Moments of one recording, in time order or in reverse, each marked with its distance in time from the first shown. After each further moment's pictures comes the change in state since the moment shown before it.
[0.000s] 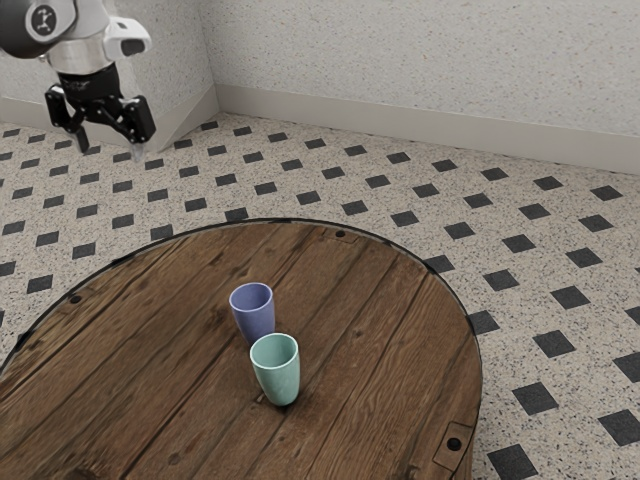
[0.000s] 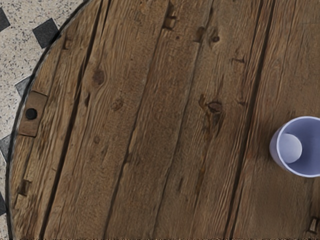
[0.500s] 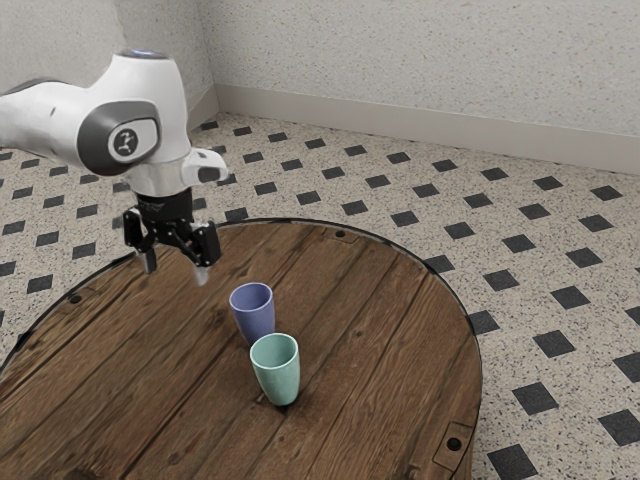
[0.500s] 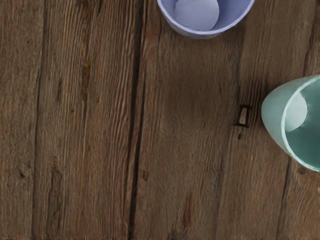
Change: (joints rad) arm -0.060 -0.004 -0.096 -0.376 -0.150 0.138 -0.027
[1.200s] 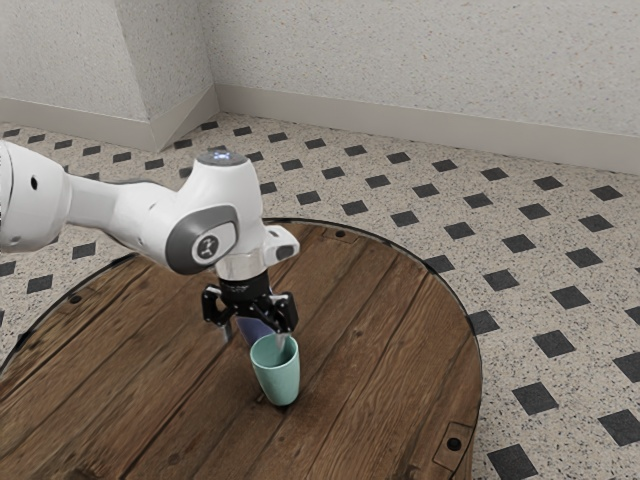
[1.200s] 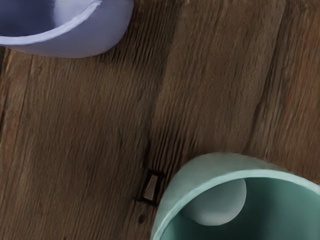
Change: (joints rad) arm -0.084 0.240 -0.048 -0.107 -0.068 0.427 -0.246
